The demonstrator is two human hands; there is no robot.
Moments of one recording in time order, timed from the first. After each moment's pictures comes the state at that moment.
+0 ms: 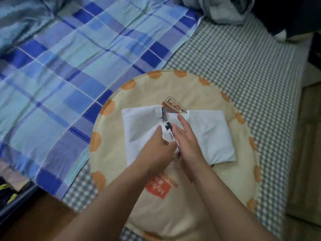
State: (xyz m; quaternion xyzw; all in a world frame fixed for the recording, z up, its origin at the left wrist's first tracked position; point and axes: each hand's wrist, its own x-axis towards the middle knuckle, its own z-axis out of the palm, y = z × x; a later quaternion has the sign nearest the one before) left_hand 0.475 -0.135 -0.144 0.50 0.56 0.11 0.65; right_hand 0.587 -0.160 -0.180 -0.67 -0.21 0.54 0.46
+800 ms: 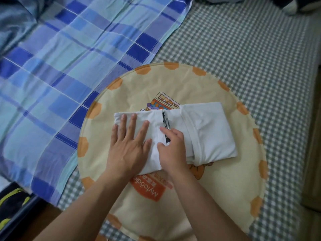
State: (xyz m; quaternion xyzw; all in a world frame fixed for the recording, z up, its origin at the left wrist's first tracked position) left_hand 0.448 -0.129 -0.247 0.83 0.54 -0.03 0.12; right_hand 0.584 -0.170 -0.213 -0.79 -0.33 0.40 0.32
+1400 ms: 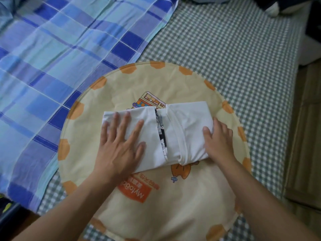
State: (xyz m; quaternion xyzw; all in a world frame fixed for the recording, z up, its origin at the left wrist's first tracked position) left_hand 0.459 -0.132 -0.244 0.86 0.50 0.00 0.07; right_hand 0.759 -0.199 -0.214 -0.89 -0.38 0.23 0.07
